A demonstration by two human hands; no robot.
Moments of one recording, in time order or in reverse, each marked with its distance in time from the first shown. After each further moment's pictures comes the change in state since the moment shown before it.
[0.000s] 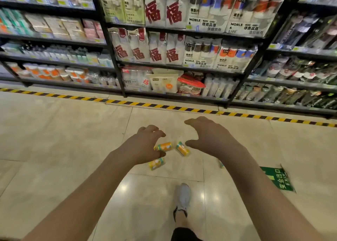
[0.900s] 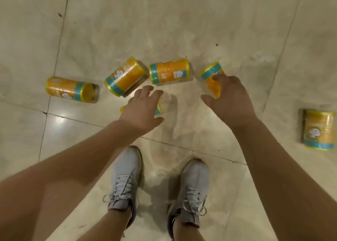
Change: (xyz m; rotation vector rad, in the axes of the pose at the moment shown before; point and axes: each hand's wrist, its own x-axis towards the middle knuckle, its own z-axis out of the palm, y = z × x) left_hand 0.461 -0.277 0.563 -0.094 -0.194 -0.324; right_hand 0.479 0.243 0.612 0.341 -0.195 0.256
